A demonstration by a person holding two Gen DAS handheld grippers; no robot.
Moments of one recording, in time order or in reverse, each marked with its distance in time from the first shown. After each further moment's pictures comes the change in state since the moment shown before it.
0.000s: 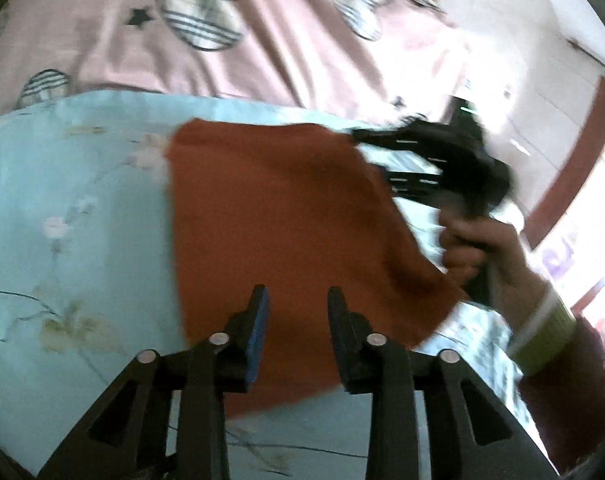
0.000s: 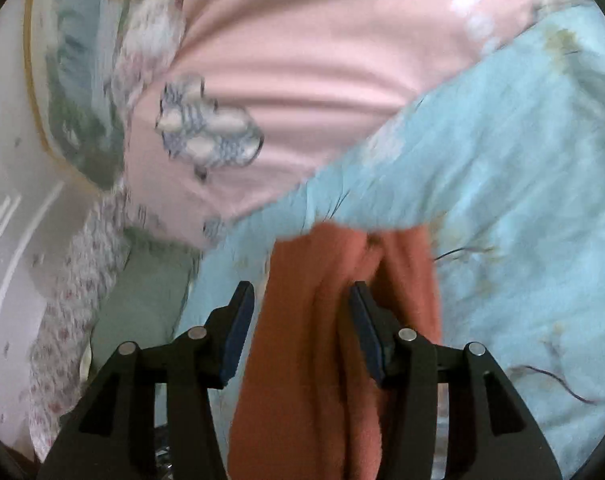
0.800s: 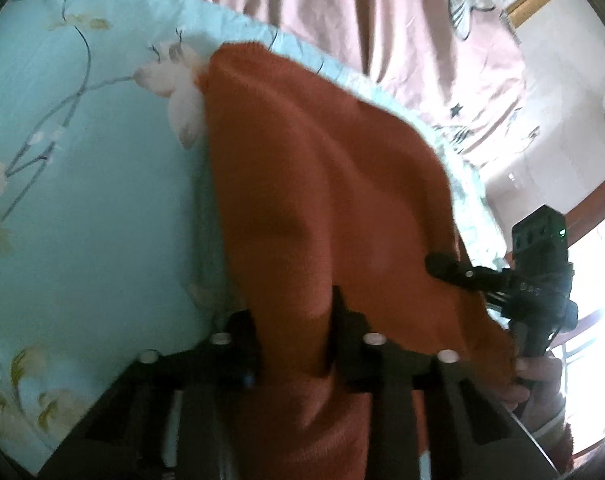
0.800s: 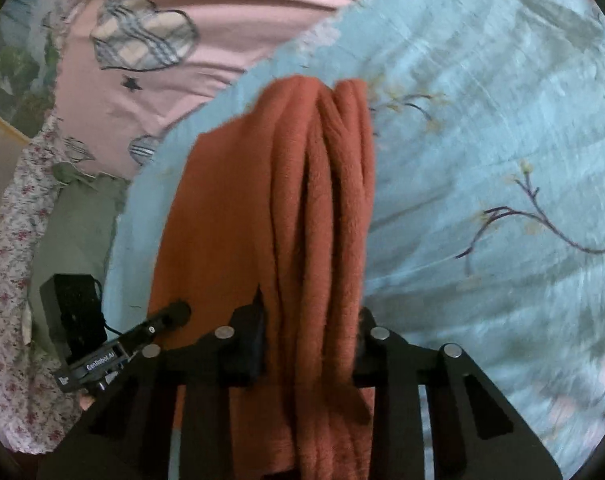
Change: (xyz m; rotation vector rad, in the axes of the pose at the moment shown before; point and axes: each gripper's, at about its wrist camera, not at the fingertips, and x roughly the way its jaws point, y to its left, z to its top) left arm 0.091 0.081 0.023 -0.247 0.150 -0.163; right arm 0.028 0.025 -0.068 -0.034 0.272 -0.144
